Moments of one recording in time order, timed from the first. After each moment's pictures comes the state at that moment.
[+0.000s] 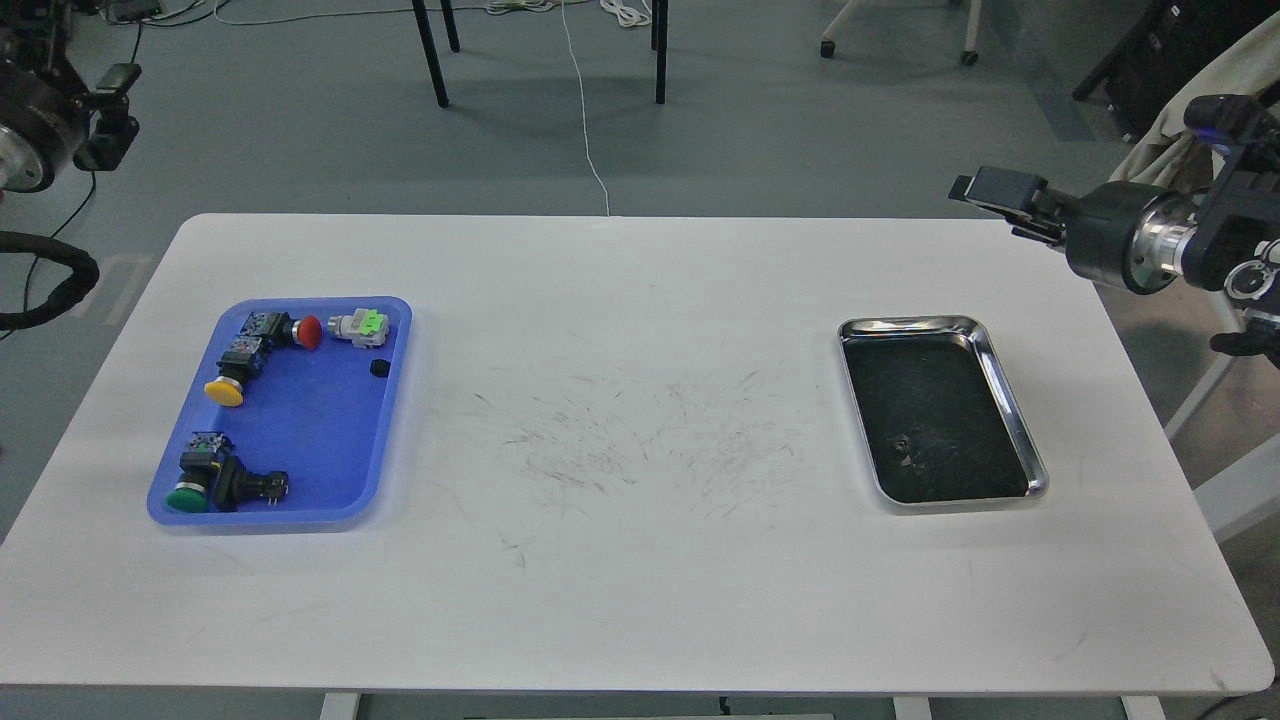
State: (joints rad) left arm -0.98 0.71 -0.55 -0.68 0.08 -0.17 -0.19; right arm 1.49 -0.83 -0.53 1.20 -0.65 0.05 0.19
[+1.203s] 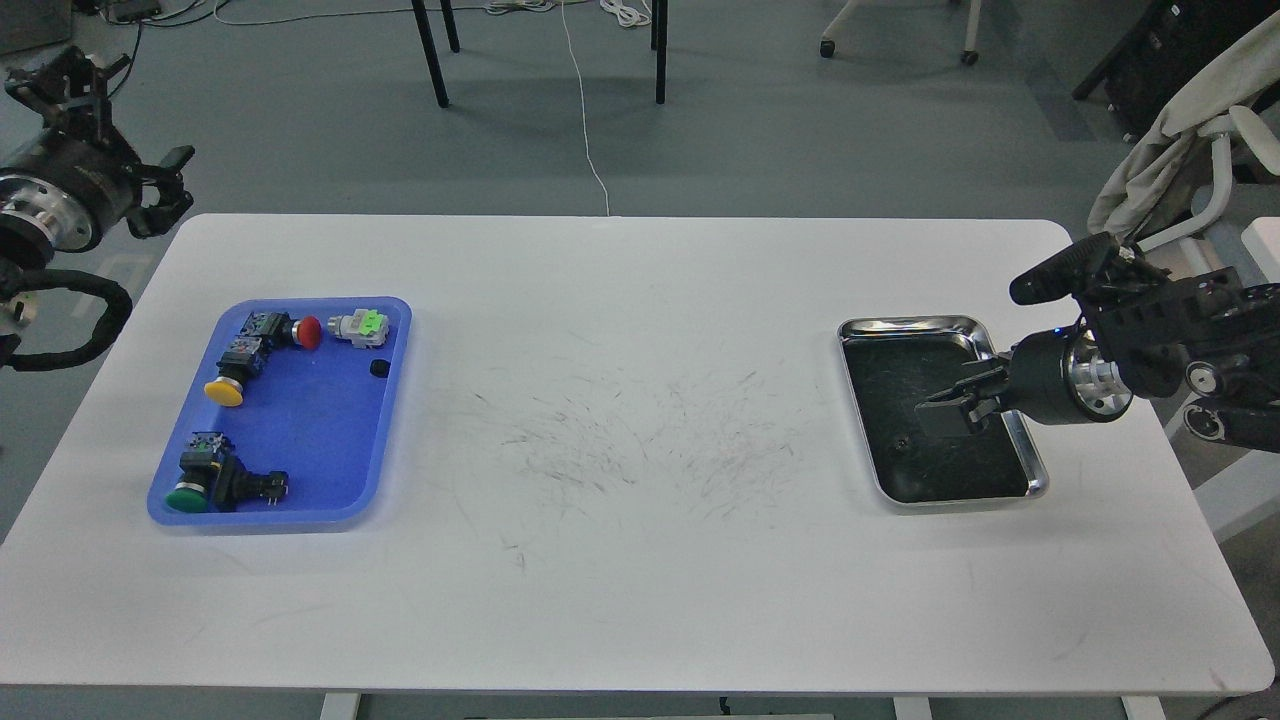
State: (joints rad) left arm -0.90 0.67 -0.56 -0.67 -0.08 -0.22 -0.13; right arm 1.57 -0.69 -0.83 1.33 -1.20 0.10 0.21
